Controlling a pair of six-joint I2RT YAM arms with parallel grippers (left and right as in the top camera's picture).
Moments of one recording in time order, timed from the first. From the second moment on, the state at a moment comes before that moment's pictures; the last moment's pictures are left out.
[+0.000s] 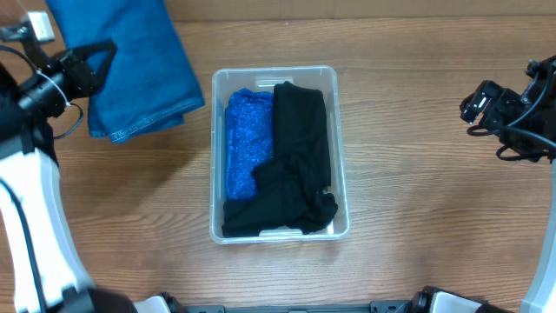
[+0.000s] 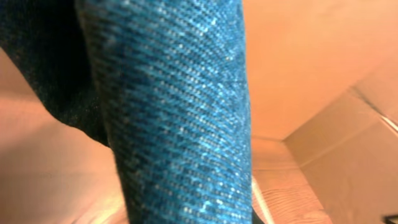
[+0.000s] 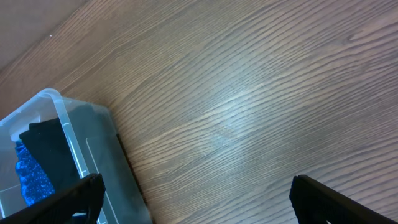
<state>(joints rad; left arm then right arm) 0.46 1.49 1.40 -0.30 0.99 -0.35 -0.31 1.42 1.65 -1.29 -0.20 0.25</state>
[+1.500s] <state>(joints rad) -0.26 1.31 0.97 -0.40 0.36 -0.70 -0.31 1.42 1.65 -1.31 -0.20 0.25</state>
